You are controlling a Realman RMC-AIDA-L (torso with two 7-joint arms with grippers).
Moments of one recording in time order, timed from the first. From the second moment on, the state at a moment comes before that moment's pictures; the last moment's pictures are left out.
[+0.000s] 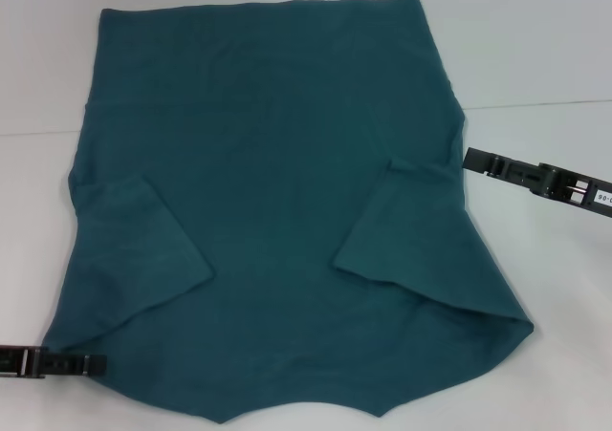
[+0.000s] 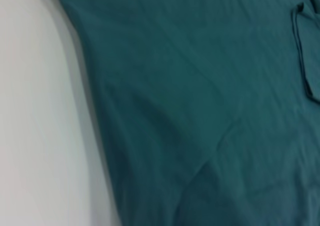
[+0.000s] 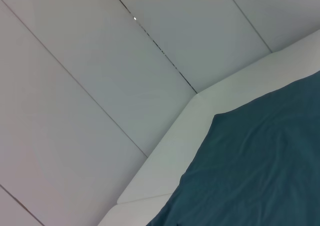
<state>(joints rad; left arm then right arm) -0.54 -2.08 0.46 0.92 2.63 1.61 -2.16 0.49 2.02 -0.51 -0.58 -1.84 -1.47 1.81</state>
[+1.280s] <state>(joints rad) -0.55 -2.08 0.47 0.93 2.64 1.61 -2.18 0.49 2.02 -0.50 -0.58 -1.83 -1.46 1.81</state>
